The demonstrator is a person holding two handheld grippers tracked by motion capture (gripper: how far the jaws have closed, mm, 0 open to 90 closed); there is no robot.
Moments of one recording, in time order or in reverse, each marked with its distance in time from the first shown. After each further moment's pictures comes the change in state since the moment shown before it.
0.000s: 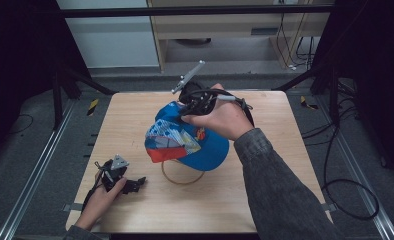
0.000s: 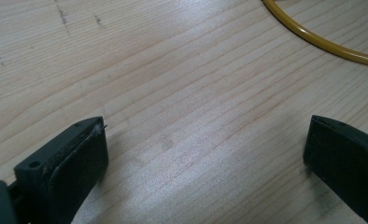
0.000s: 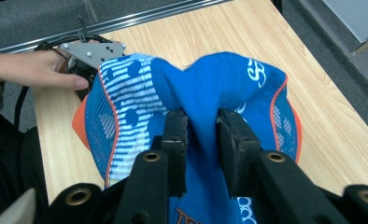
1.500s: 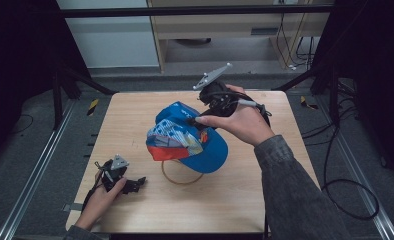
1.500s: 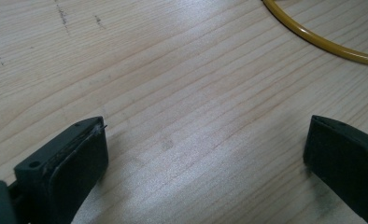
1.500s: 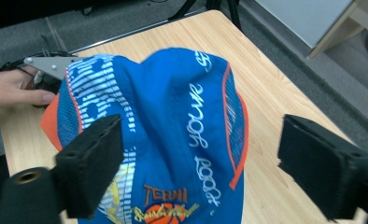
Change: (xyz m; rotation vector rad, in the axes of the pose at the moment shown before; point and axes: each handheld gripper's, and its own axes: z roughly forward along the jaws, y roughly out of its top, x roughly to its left) left arm 0.000 0.000 0.000 -0.003 0.000 -0.002; right arm -0.010 -0.033 -0.025 -0.109 -0.130 0.090
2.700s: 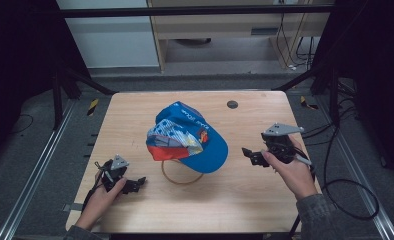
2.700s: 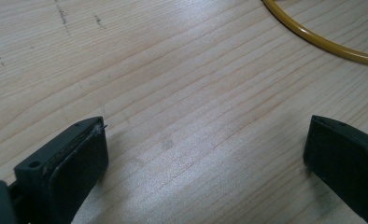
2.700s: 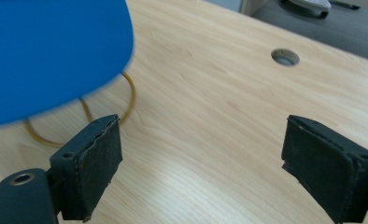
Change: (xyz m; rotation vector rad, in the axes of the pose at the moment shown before) left arm 0.000 0.000 0.000 0.001 0.000 0.003; right arm -0.031 -0.212 -0.012 -0.102 -0.242 0.287
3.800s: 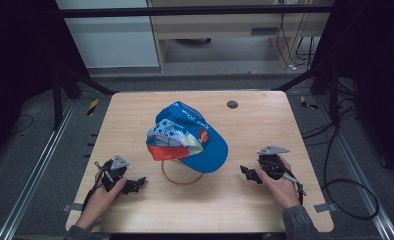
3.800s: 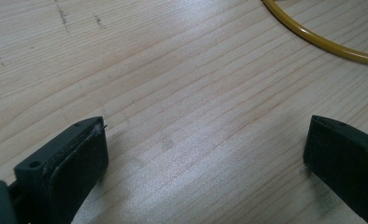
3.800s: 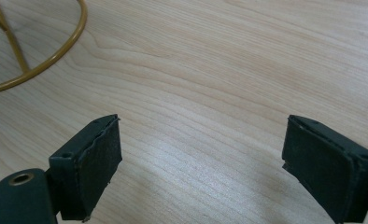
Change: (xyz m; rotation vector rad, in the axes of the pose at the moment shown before) left arm 0.000 0.000 0.000 0.002 0.001 0.000; right arm -0.005 -0.084 0.062 0.113 -0.034 0.144
